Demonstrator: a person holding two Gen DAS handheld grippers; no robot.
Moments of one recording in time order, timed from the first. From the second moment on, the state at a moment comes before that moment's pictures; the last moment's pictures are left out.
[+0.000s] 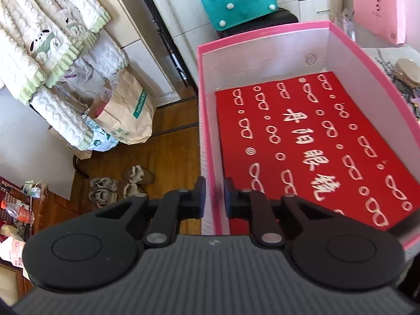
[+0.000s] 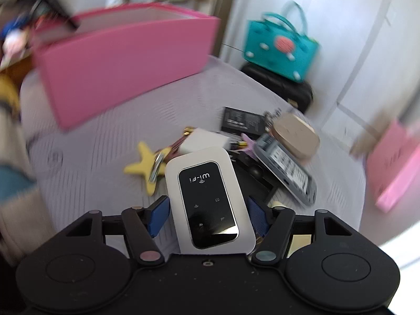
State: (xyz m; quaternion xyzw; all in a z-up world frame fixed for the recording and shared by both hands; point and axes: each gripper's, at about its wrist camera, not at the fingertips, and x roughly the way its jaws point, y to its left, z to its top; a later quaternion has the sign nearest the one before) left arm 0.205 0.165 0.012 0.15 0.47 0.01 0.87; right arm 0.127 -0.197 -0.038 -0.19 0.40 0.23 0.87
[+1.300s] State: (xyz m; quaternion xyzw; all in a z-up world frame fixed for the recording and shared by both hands) left arm 0.212 0.117 0.011 0.17 0.44 -0.02 0.88; right arm 0.132 -0.217 -0.037 -0.14 0.34 0.23 0.90
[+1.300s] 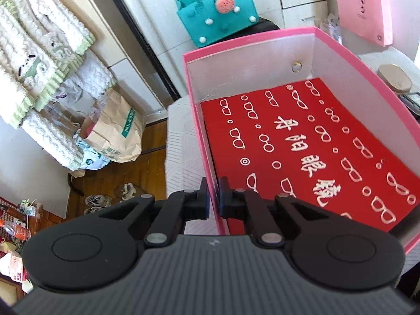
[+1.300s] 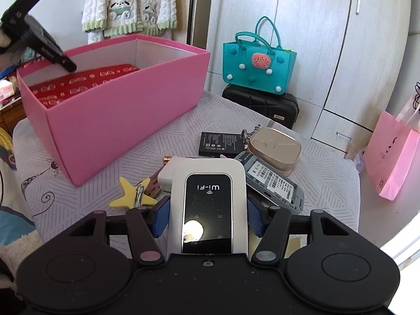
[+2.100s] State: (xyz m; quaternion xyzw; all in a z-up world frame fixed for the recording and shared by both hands) left arm 0.223 0.134 0.004 0.08 0.40 -0.01 0.91; right arm 0.190 -0.119 0.083 -0.04 0.39 0.34 0.85
